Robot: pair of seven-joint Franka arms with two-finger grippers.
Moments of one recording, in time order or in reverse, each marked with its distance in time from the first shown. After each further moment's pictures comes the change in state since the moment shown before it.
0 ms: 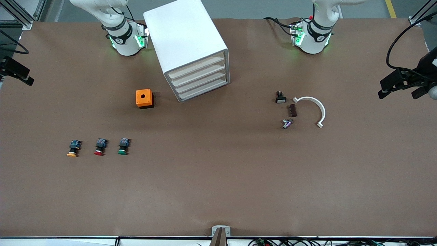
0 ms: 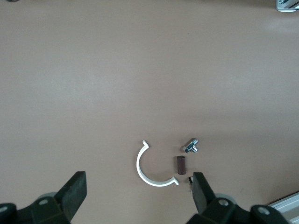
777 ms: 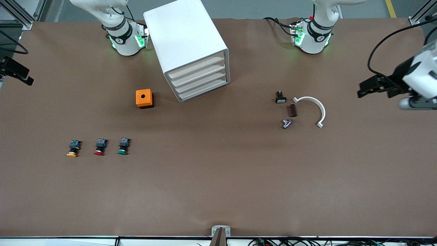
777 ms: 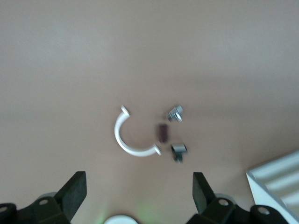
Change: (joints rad) left arm -0.026 0.074 -0.027 -0.013 -0.100 -0.156 -0.078; right arm -0.001 0.003 -0.003 0.000 -0.002 -0.005 0.000
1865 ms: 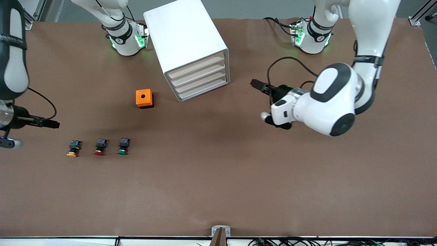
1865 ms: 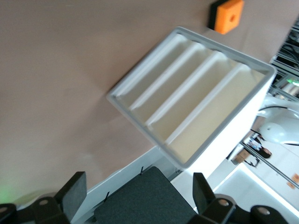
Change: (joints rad) left arm -0.164 0.341 -0.180 -0.052 -0.563 0.037 0.059; right arm -0.122 0.326 -0.006 -0.197 -0.001 0.364 -0.063
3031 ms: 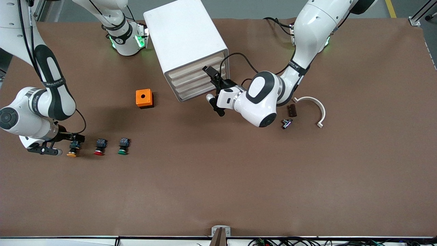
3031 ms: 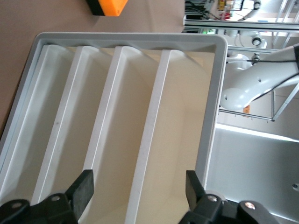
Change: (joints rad) left arm -0.237 0.151 -0.003 -0.150 -0.392 0.261 0.593; right arm -0.071 0.217 -0.002 -0.263 -0.036 0.590 -0.052
